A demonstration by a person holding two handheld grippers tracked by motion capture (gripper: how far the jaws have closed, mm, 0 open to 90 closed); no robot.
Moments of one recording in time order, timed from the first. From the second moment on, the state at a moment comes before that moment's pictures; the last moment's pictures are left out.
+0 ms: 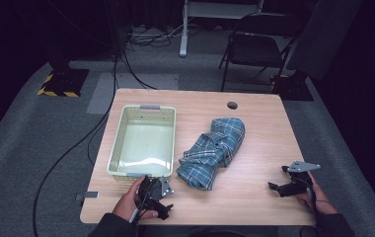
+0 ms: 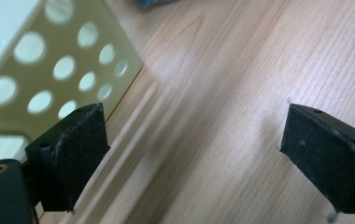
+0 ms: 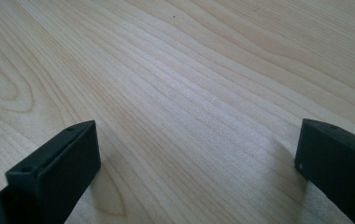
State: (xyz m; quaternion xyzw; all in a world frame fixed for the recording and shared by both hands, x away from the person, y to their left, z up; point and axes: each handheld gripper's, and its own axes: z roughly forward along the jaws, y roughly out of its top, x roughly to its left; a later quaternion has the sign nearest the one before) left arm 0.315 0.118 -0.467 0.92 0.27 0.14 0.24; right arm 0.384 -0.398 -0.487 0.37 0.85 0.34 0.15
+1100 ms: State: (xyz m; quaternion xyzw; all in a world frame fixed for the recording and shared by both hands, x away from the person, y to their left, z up) left arm 0.312 0.185 -0.492 0.88 0.35 0.10 0.31; right arm 0.384 -0.398 -0.487 0.37 0.85 0.34 0.15
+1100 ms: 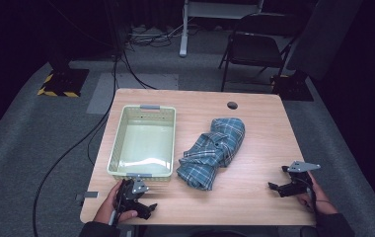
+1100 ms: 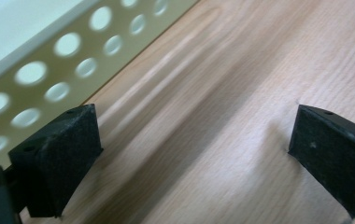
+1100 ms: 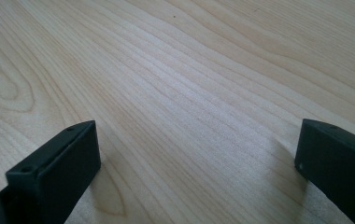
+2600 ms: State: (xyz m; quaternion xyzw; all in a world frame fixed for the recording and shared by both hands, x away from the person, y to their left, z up) left arm 0.309 0.196 -0.499 0.86 0.36 0.12 0.35; right arm 0.384 -0.398 -0.487 0.37 0.85 0.34 0.15
